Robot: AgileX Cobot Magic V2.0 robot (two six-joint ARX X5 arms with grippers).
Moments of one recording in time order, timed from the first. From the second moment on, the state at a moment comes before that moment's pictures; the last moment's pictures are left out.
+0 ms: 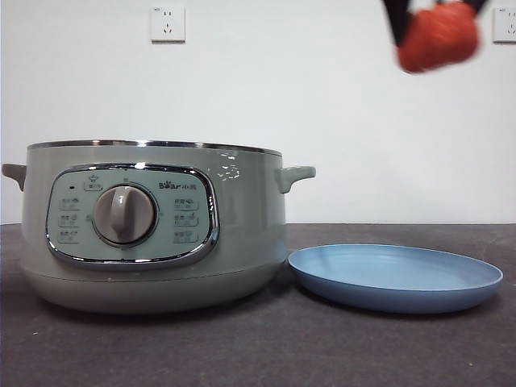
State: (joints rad) left arm -0.46 0.84 1.26 -0.72 -0.43 0.12; right arm 0.52 1.58 1.79 -1.36 0.38 0.17
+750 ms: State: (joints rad) left arm -0.46 0.84 1.26 -0.71 -0.40 0.12; right arm 0.52 1.58 1.15 -0.72 0.13 0.18
